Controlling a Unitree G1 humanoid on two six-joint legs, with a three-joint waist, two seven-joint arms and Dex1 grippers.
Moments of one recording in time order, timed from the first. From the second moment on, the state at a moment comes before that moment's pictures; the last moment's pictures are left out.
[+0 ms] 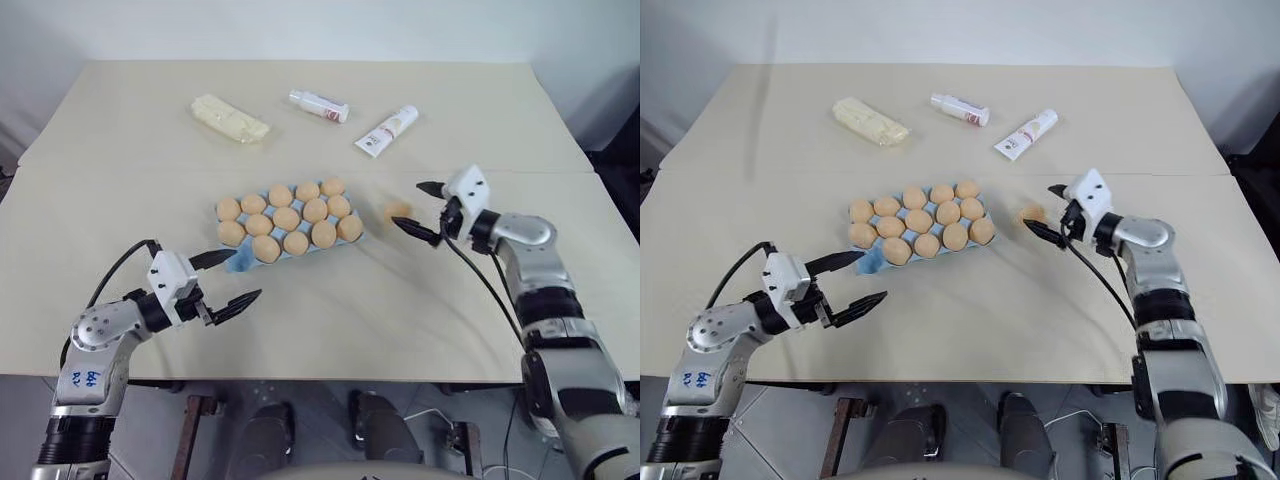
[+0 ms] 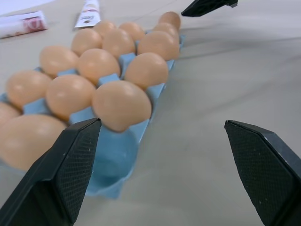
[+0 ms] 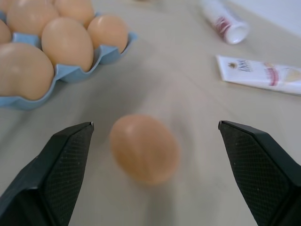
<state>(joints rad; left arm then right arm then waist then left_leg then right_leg) -0.04 0.60 0.17 -0.12 -0.39 0.05 -0.87 -0.86 -0.49 0.00 0.91 0.09 -0.20 0.97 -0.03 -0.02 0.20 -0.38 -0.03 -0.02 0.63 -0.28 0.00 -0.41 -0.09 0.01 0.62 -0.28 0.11</state>
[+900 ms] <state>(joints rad) 0.29 0.54 0.49 -0.18 -0.44 0.07 -0.71 -0.96 -0.14 0.16 0.52 0.14 0.09 1.14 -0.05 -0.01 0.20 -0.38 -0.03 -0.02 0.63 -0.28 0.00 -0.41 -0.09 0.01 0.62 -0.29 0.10</state>
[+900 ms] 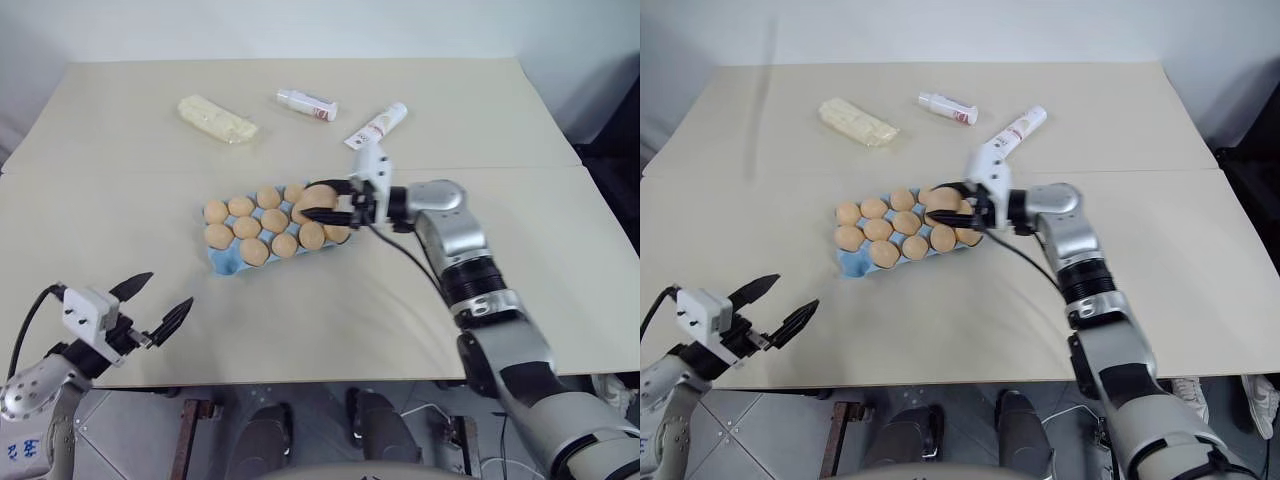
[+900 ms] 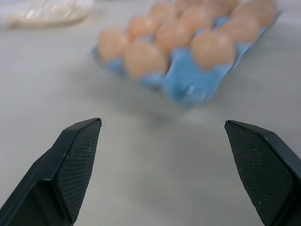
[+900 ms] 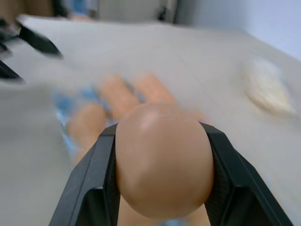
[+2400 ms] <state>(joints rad) 0.17 0.61 0.37 -0.25 -0.40 0.10 -0.71 -0.31 -0.49 -0.10 0.18 0.24 -0.07 1.00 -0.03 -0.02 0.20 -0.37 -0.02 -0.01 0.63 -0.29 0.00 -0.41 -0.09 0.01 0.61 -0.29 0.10</state>
